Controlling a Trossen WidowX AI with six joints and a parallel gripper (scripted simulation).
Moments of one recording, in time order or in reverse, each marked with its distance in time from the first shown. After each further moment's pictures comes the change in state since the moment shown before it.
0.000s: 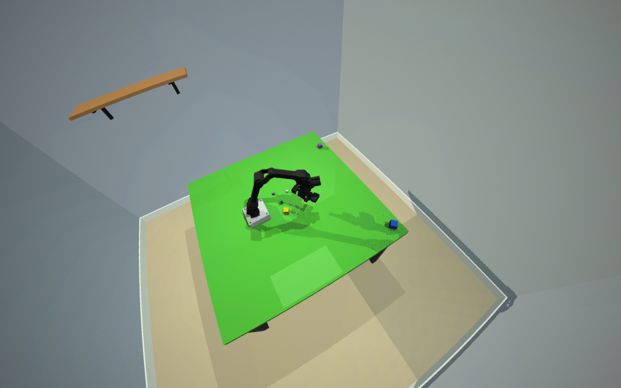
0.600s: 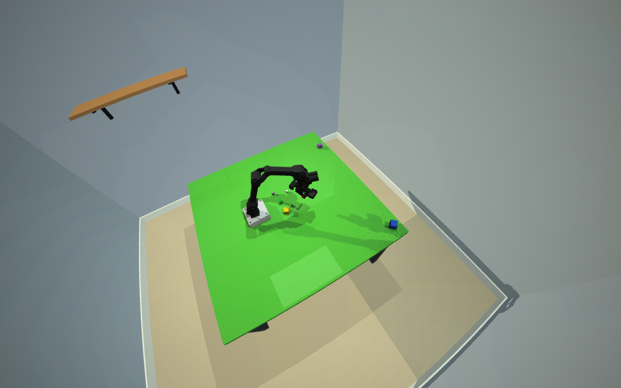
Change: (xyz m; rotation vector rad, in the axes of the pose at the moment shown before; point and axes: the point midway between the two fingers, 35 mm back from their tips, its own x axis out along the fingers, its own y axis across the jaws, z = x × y) arm -0.034 0.014 0.000 0.005 -0.002 -0.002
